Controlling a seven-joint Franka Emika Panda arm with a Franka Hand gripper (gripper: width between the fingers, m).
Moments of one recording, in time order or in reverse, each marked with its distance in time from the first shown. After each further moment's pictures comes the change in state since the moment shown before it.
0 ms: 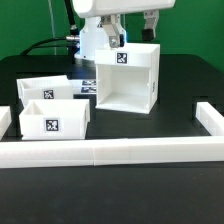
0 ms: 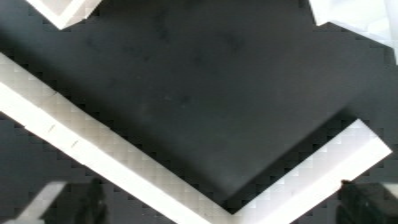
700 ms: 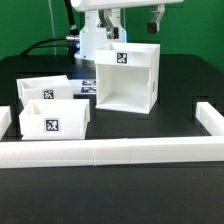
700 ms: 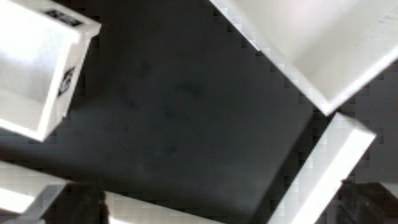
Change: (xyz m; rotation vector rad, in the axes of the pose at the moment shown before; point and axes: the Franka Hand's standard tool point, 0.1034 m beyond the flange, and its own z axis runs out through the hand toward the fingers) arm -0.025 -0.034 -0.008 -0.004 -0.032 0.410
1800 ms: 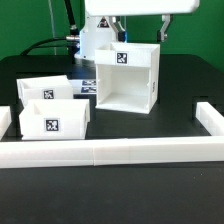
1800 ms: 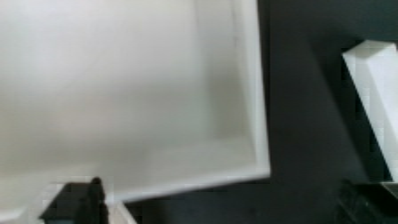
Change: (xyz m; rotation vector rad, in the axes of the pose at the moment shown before) arm -0.032 -0.036 0.018 -0.010 -0.042 0.849
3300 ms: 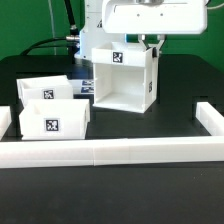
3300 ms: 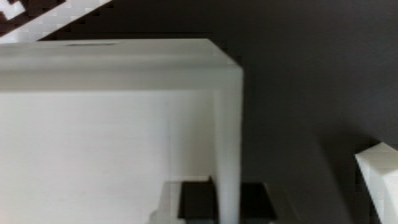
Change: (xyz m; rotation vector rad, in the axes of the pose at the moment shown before) arm -0.046 -0.003 0.034 -0.022 -0.031 -0.055
